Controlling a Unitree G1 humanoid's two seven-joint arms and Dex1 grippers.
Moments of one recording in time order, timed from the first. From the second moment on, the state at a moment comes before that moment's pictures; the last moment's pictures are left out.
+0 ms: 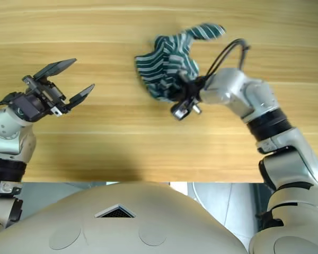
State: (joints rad) left arm 0.01 0.63 -0.15 0.09 -0.44 -0.84 -0.86; right arm -0.52 -0.78 0.56 0.31 -0.74 -0.59 0.83
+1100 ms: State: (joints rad) left arm -0.10 0.42 -0.19 0.27 -0.19 -0.86 -0.87; right arm -0.65 -0.73 0.09 0.02 -0.26 -0.42 0.59
